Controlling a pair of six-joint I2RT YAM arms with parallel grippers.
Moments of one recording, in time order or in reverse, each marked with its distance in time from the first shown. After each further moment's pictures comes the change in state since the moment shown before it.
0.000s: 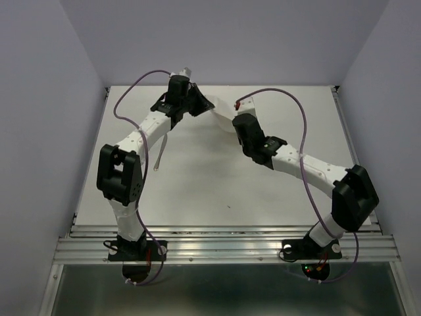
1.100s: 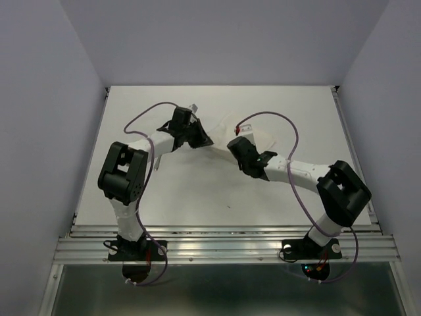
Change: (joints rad) left arm -0.005 -0.087 -0.528 0.208 0.137 0.103; right arm 0.108 0.002 -0.259 -0.064 -0.090 0.248
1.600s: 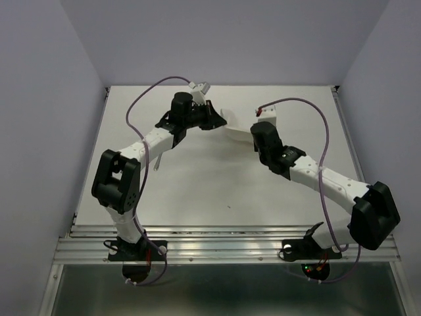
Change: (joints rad) left arm -0.060 0.016 0.306 0.116 0.142 0.161; right arm -0.194 -0.235 0.076 0.089 0.089 -0.180
